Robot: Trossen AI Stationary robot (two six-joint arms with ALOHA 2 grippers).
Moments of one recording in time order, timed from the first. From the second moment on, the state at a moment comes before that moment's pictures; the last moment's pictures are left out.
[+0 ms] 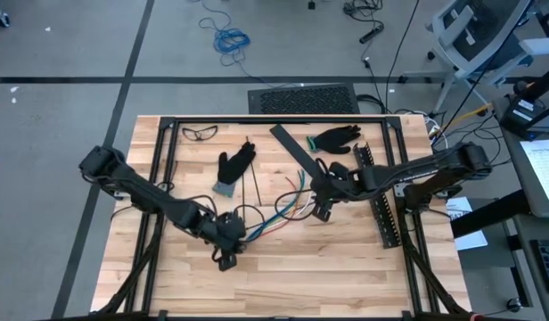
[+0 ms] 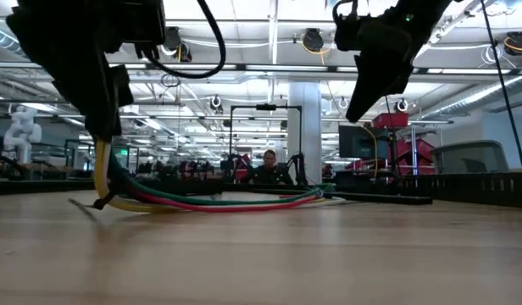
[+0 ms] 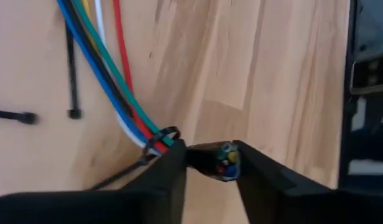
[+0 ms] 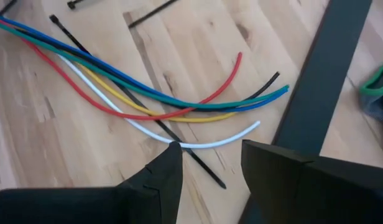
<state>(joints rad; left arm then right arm) -0.46 1.46 0.84 -0.32 -0.03 -0.75 0.12 1.40 0.98 -0.63 0.32 0.47</state>
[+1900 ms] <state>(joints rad) -0.80 1.20 0.25 0.02 -0.78 -2.14 -0.05 1.47 0.93 -0.16 0.00 0.71</state>
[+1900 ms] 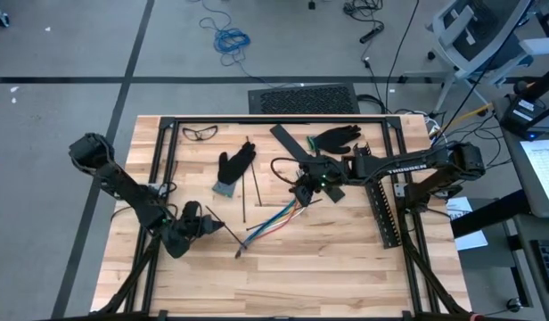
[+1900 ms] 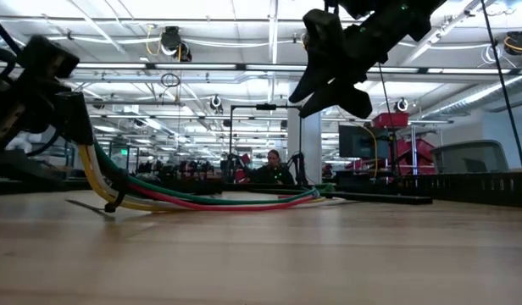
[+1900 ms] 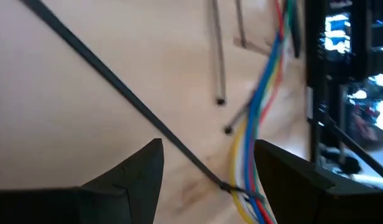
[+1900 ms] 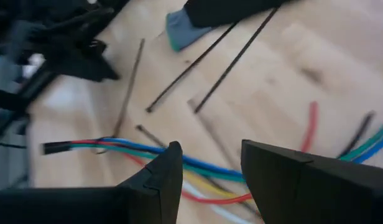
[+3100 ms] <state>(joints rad) -0.34 1.19 0.61 -0.44 -0.08 -0.87 -0.25 1.62 1.30 -0.68 -0.08 0.00</state>
